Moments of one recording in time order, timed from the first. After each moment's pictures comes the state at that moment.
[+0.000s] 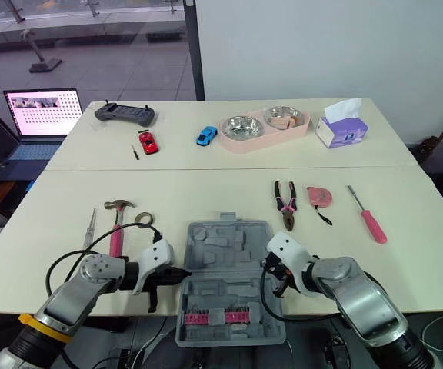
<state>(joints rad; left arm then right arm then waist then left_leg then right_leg) -0.10 0.56 -0.29 -0.12 -0.06 0.39 -1.02 -0.07 -0.70 0.23 -0.52 0.11 1.11 0.70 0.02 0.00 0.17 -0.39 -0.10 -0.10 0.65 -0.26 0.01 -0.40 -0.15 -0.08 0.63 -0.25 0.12</state>
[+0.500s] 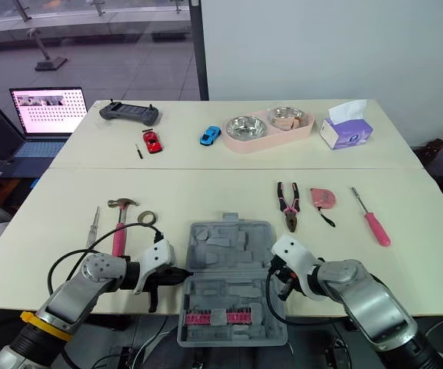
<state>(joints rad) -0.12 0.59 -0.29 -0.08 -0.07 0.36 -1.02 -0.02 -0.79 0.20 -0.51 0.16 1.06 0.68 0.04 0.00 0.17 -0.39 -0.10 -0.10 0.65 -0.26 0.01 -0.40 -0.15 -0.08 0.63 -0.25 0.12</state>
